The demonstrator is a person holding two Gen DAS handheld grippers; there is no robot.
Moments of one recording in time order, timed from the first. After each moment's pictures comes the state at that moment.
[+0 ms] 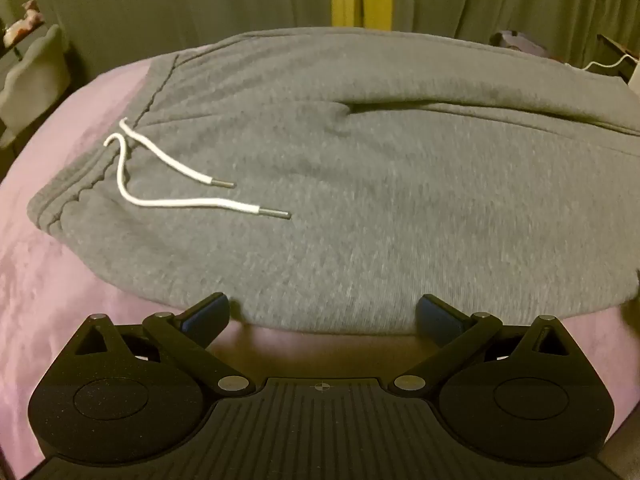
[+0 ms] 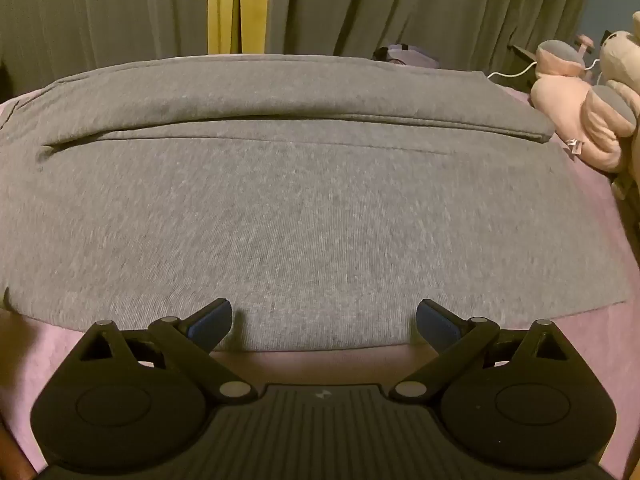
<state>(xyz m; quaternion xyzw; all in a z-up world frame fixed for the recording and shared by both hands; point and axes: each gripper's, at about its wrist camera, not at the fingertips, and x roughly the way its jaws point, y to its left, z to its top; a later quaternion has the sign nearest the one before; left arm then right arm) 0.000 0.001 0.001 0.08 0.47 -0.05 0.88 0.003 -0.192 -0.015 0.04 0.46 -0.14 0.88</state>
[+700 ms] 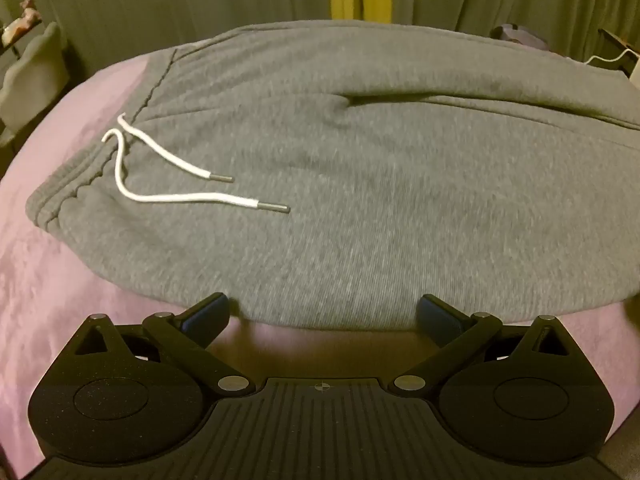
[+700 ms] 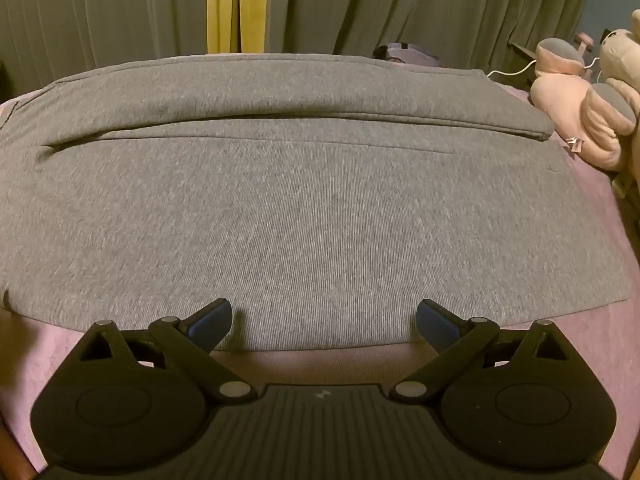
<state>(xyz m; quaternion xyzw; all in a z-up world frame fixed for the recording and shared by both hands) -0.003 0.002 -0.003 0.08 0.48 -0.05 0.87 0.003 -0.193 -0.016 0.03 0.46 -0.15 0.88</state>
